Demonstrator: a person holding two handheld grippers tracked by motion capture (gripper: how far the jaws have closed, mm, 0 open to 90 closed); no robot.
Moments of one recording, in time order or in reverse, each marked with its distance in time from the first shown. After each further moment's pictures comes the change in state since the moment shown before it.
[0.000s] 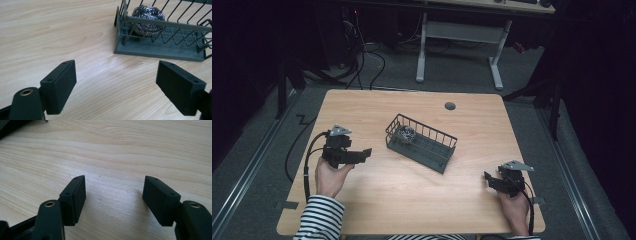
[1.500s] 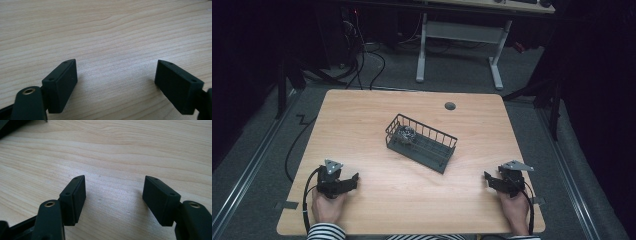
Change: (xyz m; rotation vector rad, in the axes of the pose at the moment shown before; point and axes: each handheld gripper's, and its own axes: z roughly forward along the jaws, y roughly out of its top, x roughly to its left) left arm 0.021 -0.113 0.037 -0.011 0.240 -0.034; right arm 0.000 0.000 0.000 0.000 -0.002 0.001
